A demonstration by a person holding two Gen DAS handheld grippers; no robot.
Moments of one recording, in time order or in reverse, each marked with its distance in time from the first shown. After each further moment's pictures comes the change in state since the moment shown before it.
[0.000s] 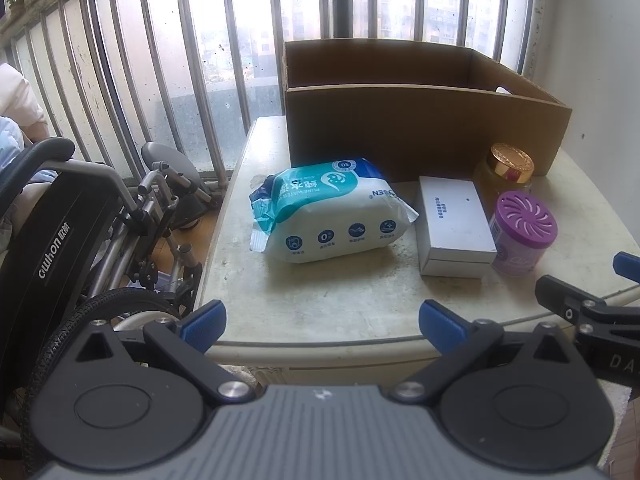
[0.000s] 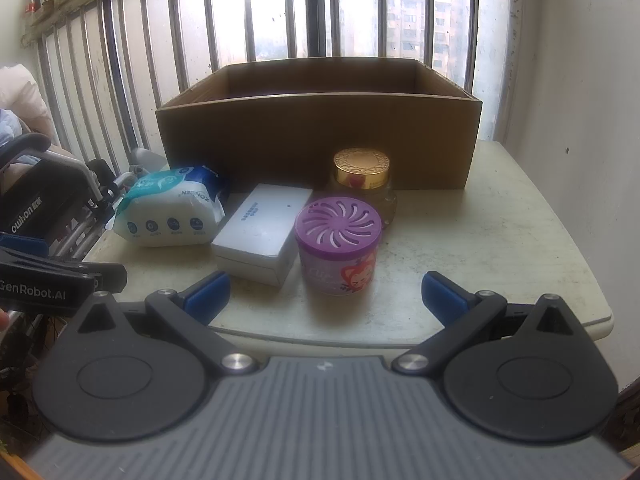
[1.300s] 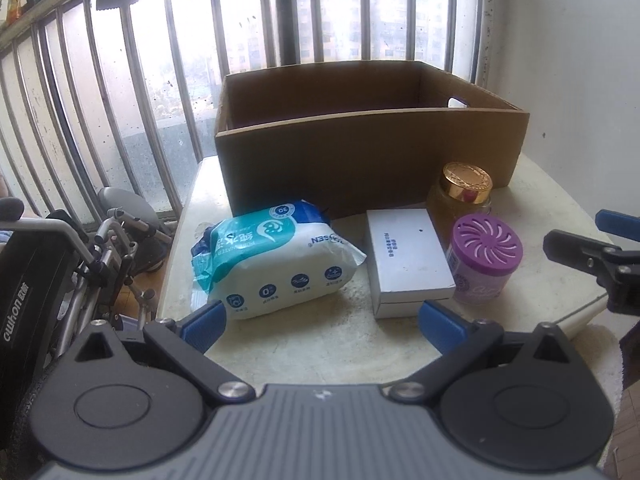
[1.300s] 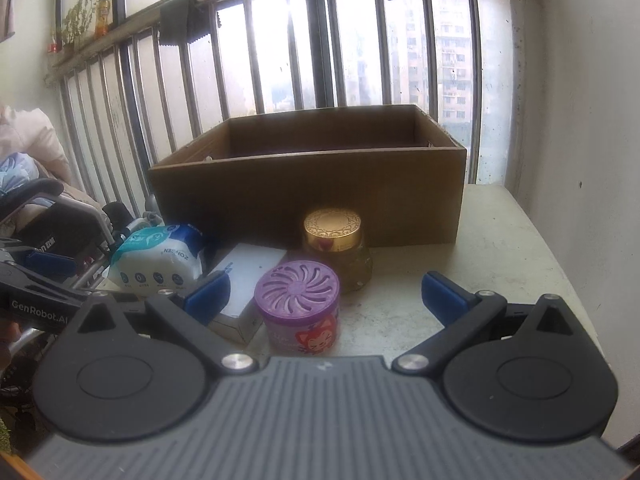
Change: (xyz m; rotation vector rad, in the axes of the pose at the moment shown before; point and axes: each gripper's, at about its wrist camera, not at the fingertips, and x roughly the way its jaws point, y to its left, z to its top) left arm 0.017 -0.029 0.019 0.123 -0.082 -0.099; right arm 0.005 -0.064 0.017 0.030 -0.142 0.110
